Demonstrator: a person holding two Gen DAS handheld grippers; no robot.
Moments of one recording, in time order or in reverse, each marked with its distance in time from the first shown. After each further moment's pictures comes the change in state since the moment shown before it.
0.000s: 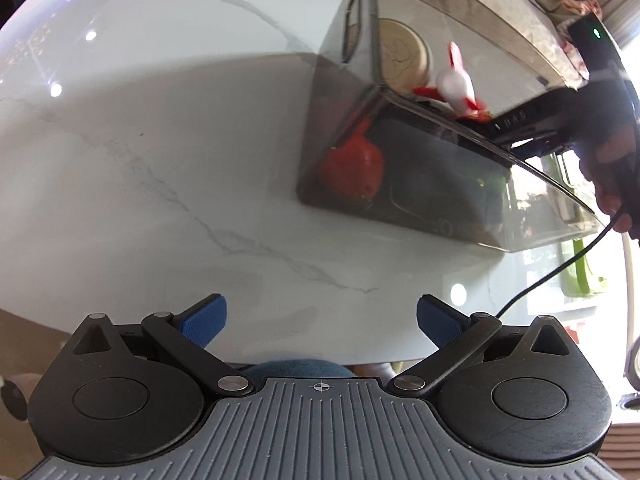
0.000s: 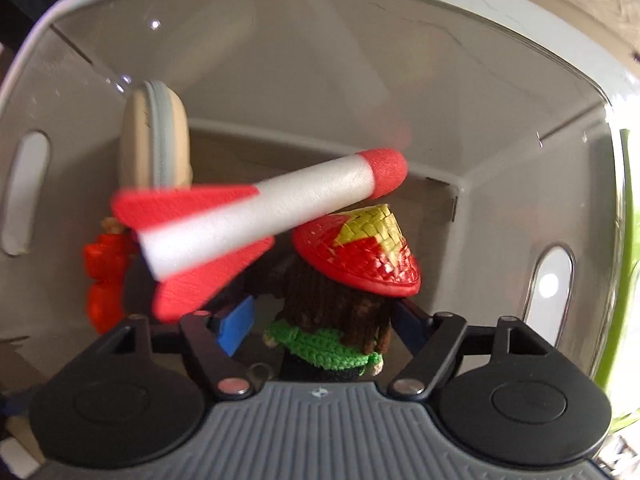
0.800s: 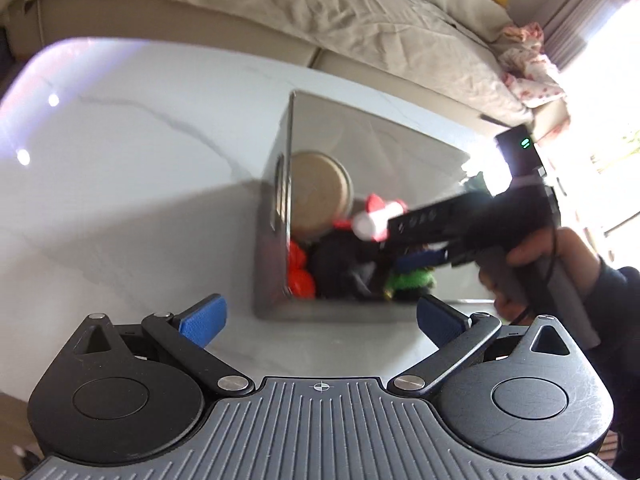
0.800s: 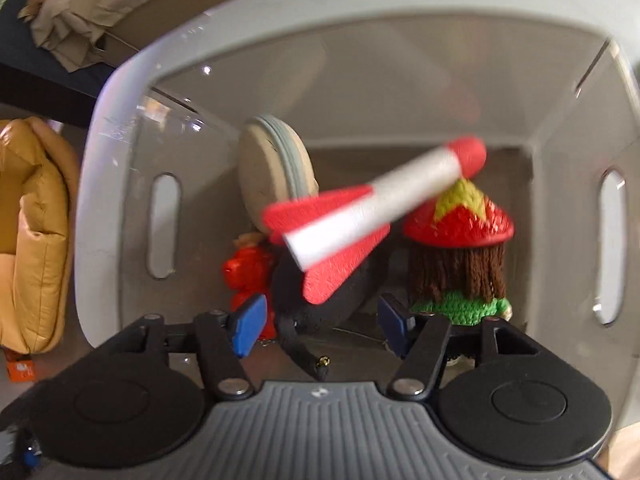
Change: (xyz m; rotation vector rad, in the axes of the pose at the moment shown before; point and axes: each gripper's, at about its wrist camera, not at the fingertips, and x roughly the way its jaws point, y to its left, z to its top) left arm -0.100 -0.030 0.072 0.133 -0.146 -0.075; right arm -0.051 -0.020 -0.014 0.261 0.030 0.393
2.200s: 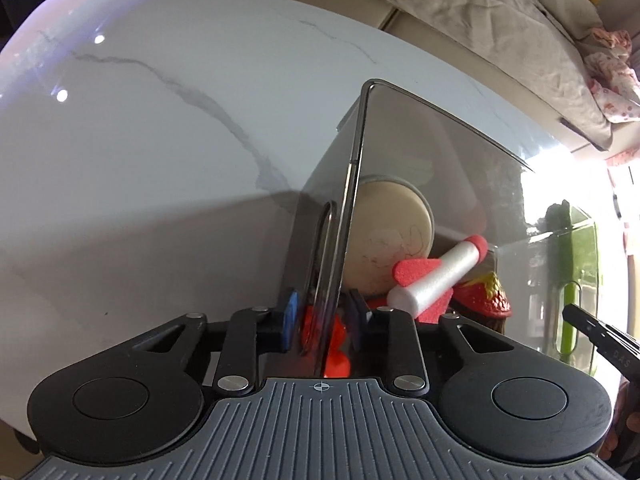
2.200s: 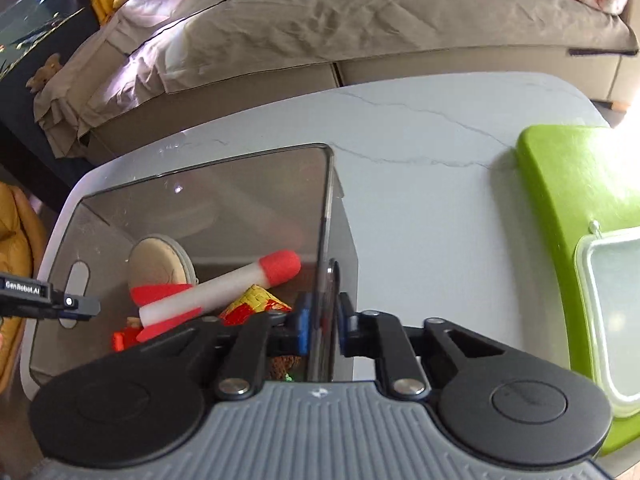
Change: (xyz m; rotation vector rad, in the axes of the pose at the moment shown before) left arm 0.124 0.016 0.058 -0.185 0.148 0.111; right arm -0.059 -0.115 -0.016 -0.107 -0.500 -0.138
